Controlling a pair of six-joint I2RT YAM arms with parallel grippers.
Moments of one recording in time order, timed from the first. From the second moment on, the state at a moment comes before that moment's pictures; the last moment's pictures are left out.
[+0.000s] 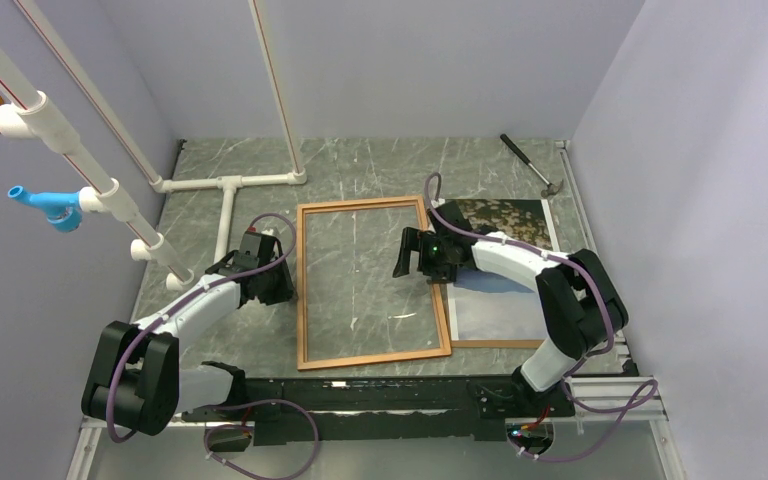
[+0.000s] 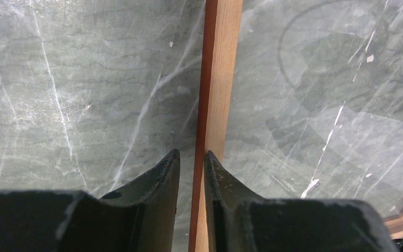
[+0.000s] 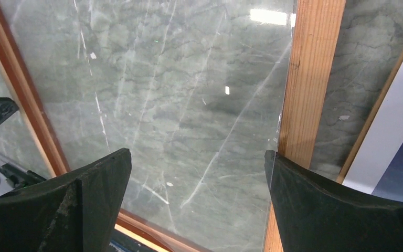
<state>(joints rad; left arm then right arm) -0.28 1.24 0.58 -0.38 0.07 -0.54 0.52 1.62 0.92 -0.31 -0.25 0.63</state>
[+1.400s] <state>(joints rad) -0.28 0.63 0.55 -0.30 0.31 -0.51 0.55 1.67 0.99 -0.47 -0.09 0.60</state>
